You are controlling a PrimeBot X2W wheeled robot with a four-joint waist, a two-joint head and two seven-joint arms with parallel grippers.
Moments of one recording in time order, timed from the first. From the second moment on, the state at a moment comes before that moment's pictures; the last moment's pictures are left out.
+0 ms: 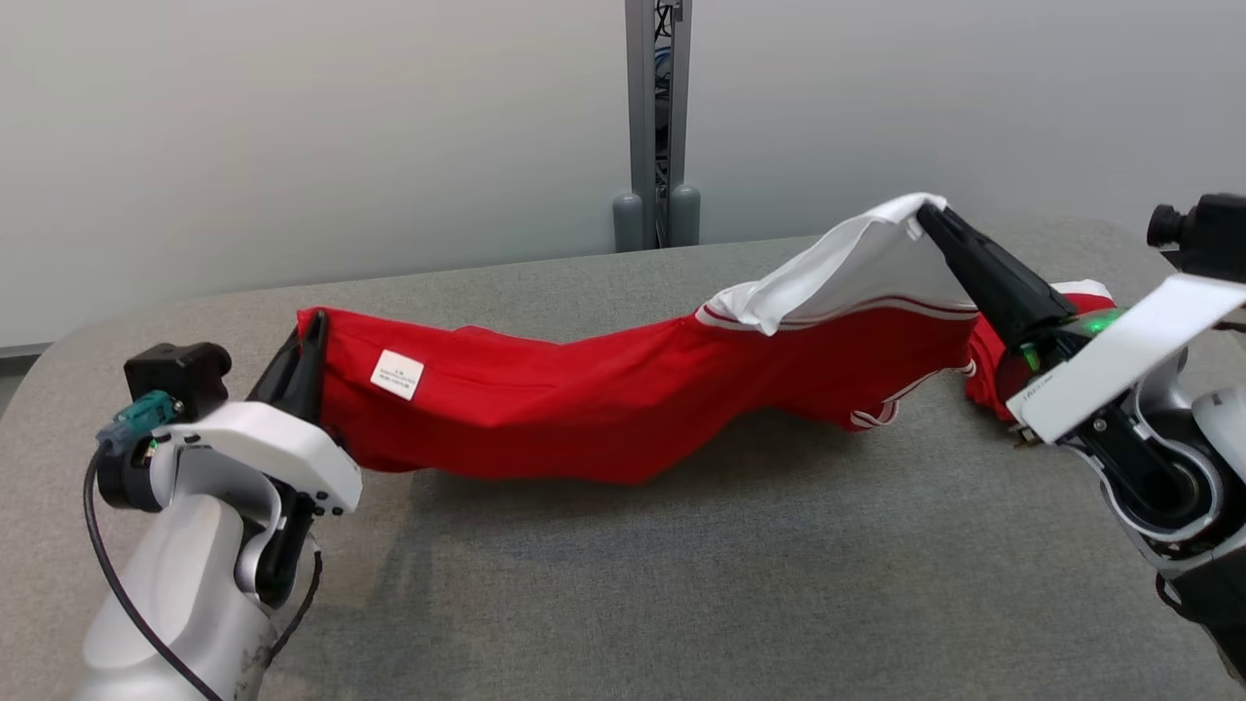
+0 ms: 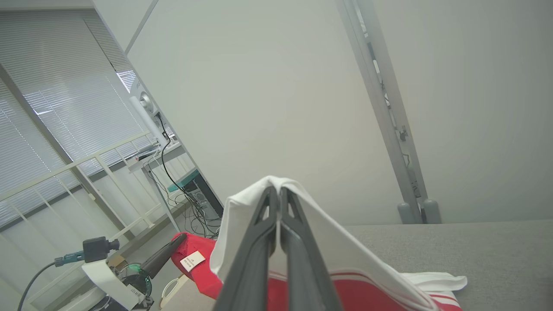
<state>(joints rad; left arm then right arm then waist) -0.50 0.23 -0.26 0.63 -0.55 -0.09 -0.16 -0.58 -0.51 0.56 0.07 1.25 0.13 0.05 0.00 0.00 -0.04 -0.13</state>
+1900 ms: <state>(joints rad) -1.07 0.27 -0.27 0.62 -0.61 -0.09 0.00 -1.51 -0.38 0.83 0.80 0.99 0.13 -0.13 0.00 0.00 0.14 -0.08</state>
